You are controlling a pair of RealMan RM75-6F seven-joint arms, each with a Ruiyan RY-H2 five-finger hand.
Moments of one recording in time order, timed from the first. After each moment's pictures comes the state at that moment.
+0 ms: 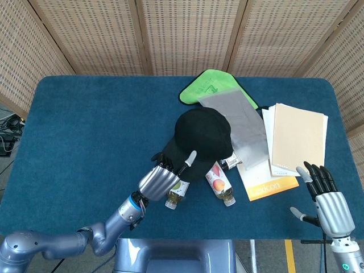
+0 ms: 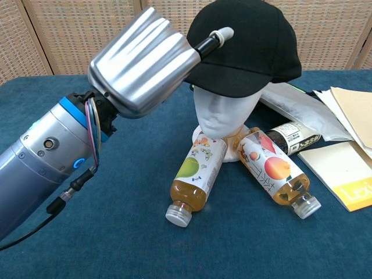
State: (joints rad) left arm -0.79 -1.91 -0.14 -1.24 1.75 1.44 1.15; right arm 0.08 -1.16 0.02 -1.54 -1.71 1.63 0.12
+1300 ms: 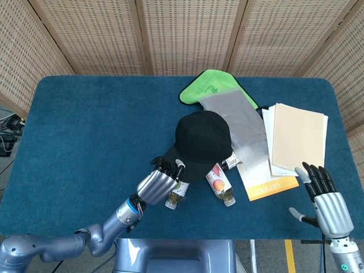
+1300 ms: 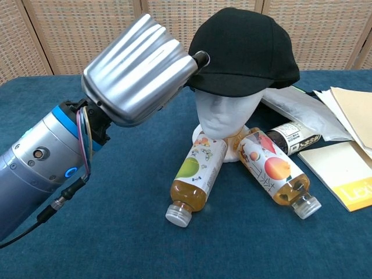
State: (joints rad) left arm -0.75 -1.91 -0.14 -1.21 1.84 1.44 1.09; right arm 0.08 -1.17 0.02 -1.54 -1.72 1.64 0.11
